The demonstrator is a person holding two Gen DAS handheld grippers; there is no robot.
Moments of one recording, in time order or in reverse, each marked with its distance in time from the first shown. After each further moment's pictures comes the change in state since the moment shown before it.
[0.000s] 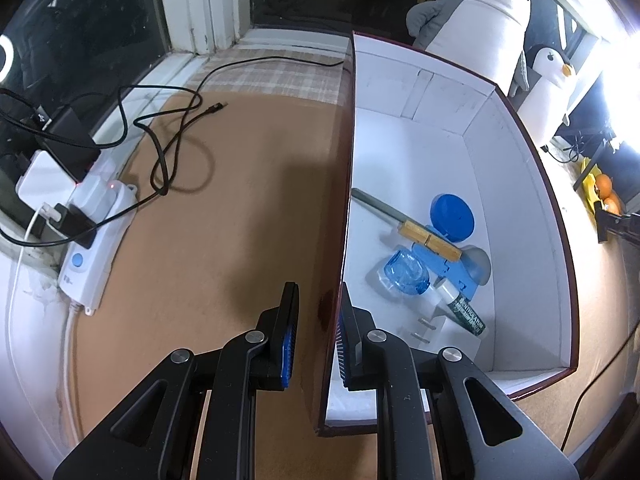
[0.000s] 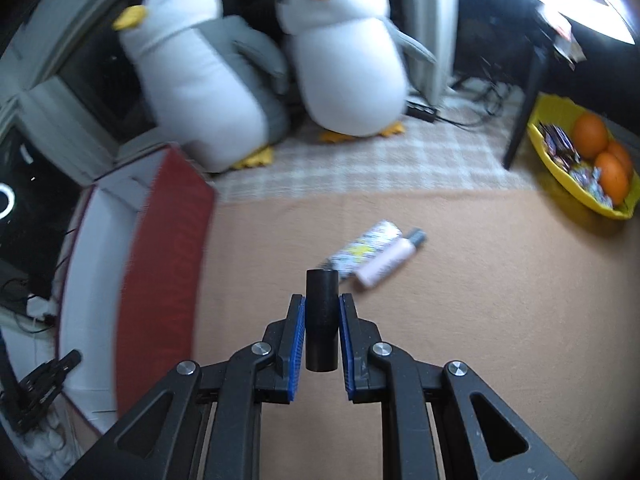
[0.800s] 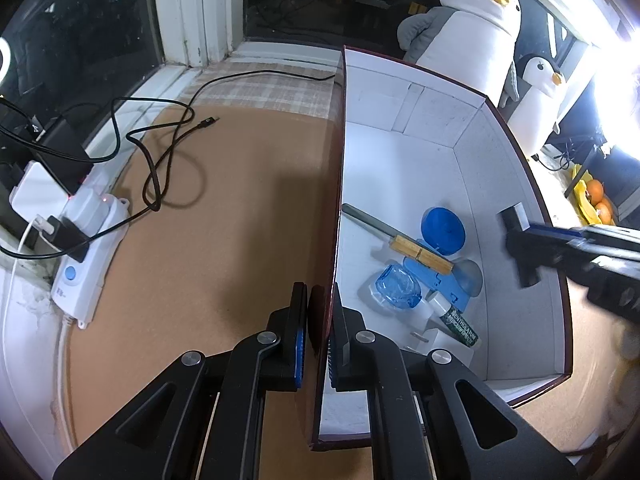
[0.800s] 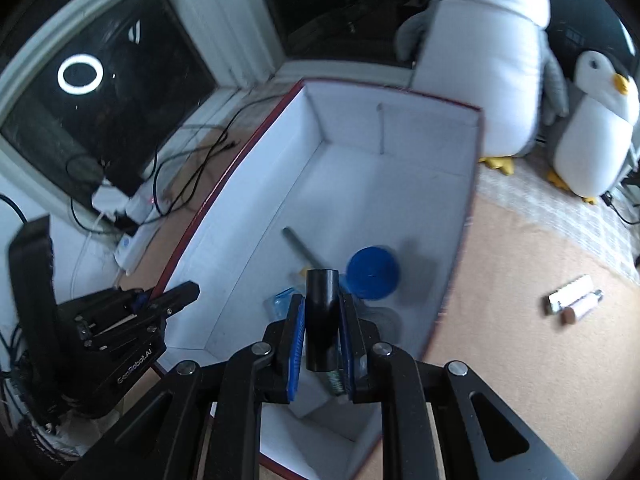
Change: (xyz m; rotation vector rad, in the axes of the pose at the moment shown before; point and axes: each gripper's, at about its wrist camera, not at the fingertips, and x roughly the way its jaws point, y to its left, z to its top) left arm -0.001 -0.001 0.005 0.009 -0.049 -0.032; right arm 0.043 0.203 -0.034 -0.366 0.120 0.155
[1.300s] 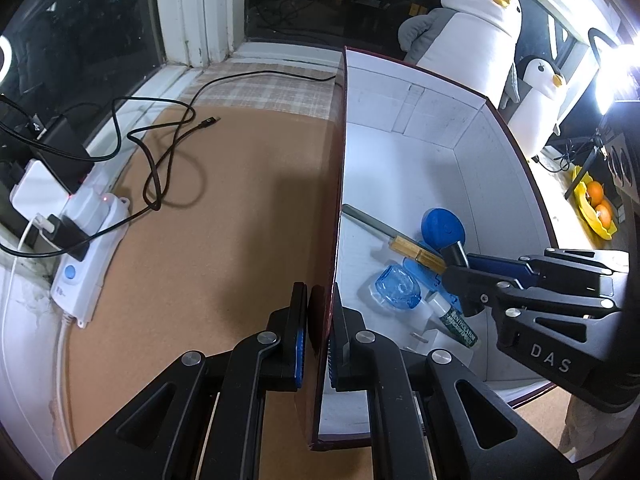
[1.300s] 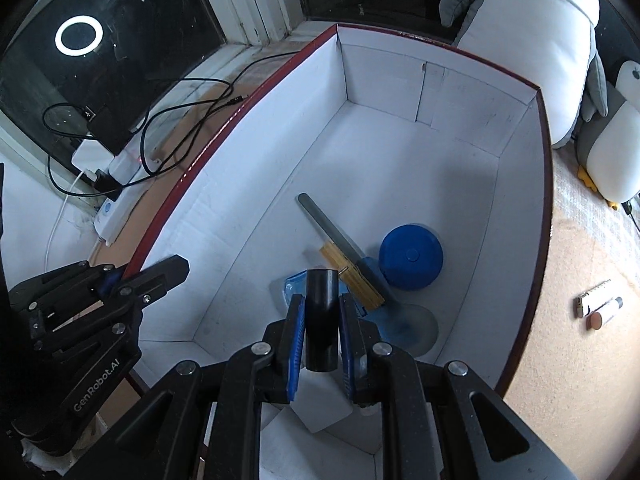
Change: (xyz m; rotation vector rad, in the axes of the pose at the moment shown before) left arm 0.000 0.001 0.000 -0.004 -0.002 -0.001; right arm 0.037 0.021 -0.009 -0.055 0.063 -0.045
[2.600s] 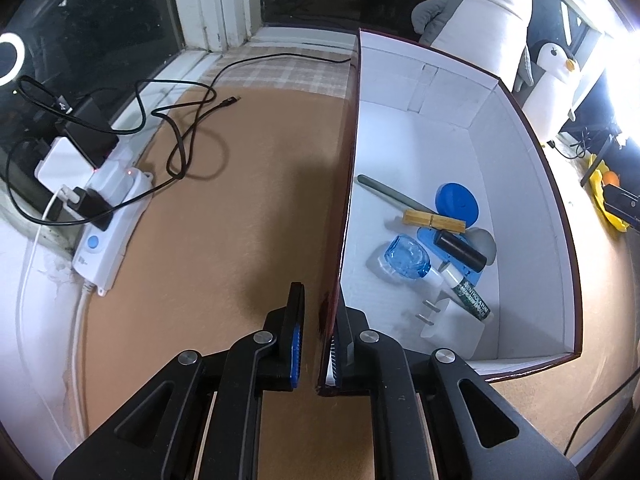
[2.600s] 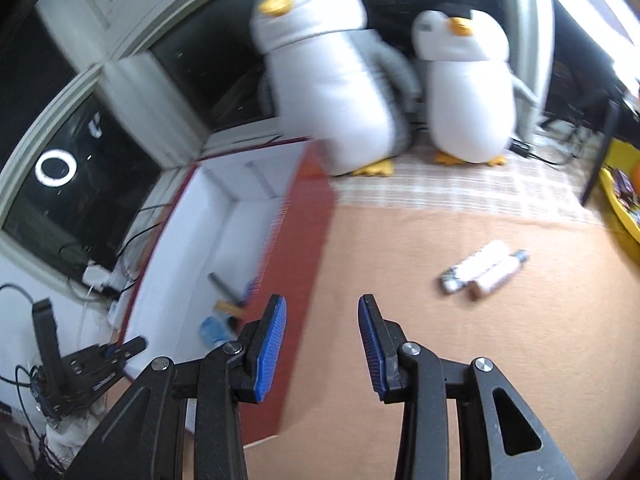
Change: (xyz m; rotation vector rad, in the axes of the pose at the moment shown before) left arm -0.010 -0.003 -0.016 -0.013 0.059 0.084; right arm -0.102 -0.170 -0.050 0.362 -0.255 0.022
